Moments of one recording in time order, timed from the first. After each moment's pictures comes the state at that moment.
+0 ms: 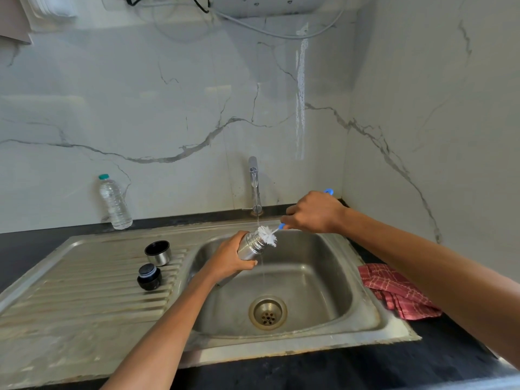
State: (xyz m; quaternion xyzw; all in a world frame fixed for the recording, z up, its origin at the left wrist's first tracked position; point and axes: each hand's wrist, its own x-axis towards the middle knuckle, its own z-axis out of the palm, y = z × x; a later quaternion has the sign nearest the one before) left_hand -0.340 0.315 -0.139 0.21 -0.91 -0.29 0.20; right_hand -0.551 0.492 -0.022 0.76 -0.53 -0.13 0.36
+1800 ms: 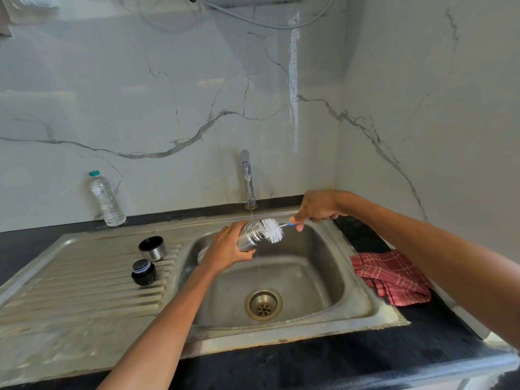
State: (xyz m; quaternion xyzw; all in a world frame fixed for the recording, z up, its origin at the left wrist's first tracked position) left_hand -0.349 0.321 -0.140 0.22 -0.93 -0.15 0.24; right_hand -0.549 0.521 0.008 0.54 -0.80 0.11 -0.23
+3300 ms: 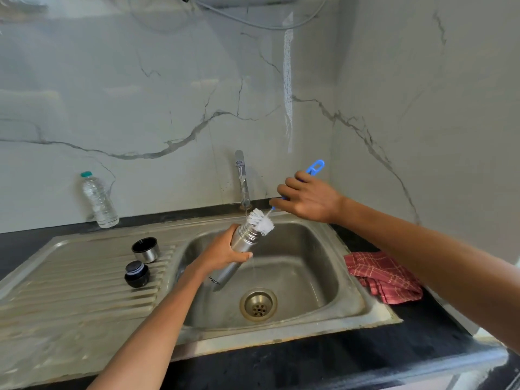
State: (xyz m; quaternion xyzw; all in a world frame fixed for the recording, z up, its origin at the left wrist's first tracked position) left_hand -0.344 0.324 -0.130 0.22 -0.91 -0.30 0.16; right_hand -0.571 0.512 -0.021 0.70 -0.45 -0.07 0.54
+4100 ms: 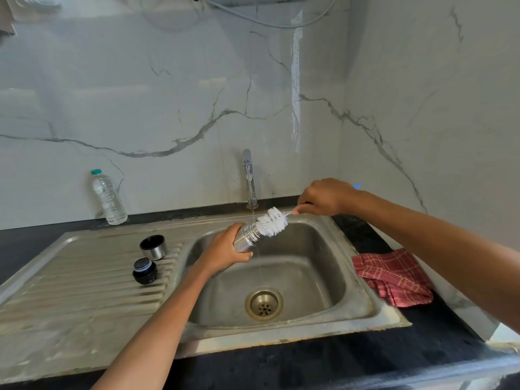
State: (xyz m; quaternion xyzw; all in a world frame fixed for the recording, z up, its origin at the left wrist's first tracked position) left_hand -0.336 0.319 -0.135 0.21 -0.93 -0.22 0.21; right_hand -0.572 0.519 0.002 0.67 -0.74 -0.03 0.09
